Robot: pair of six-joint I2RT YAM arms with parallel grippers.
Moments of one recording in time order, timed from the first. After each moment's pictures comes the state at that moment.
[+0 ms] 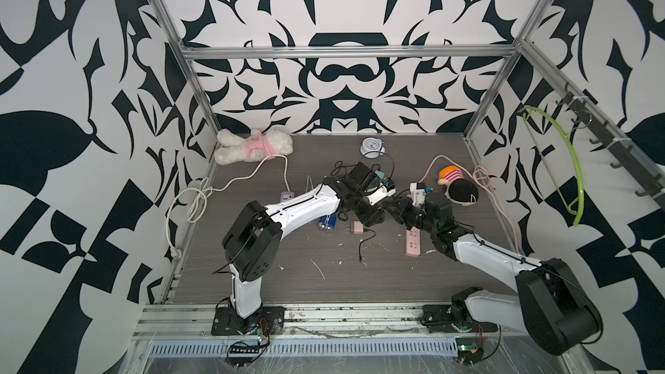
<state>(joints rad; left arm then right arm) -0.88 1.86 1.45 -0.55 0.32 0.18 0.34 1.23 0.44 0.36 -0.44 1.15</state>
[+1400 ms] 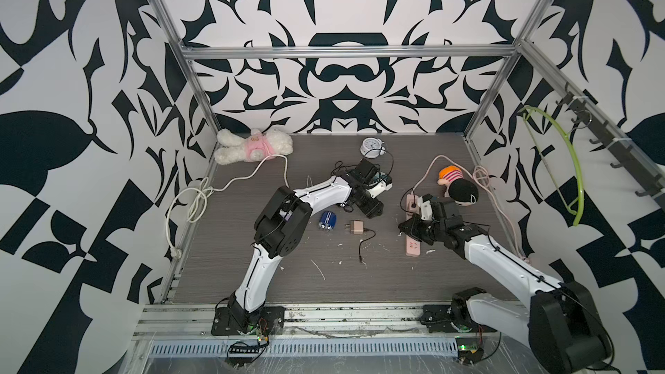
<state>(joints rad) -0.79 2.18 1.68 -0.56 0.32 0.17 0.26 1.10 0.50 -0.31 -0.39 0.69</state>
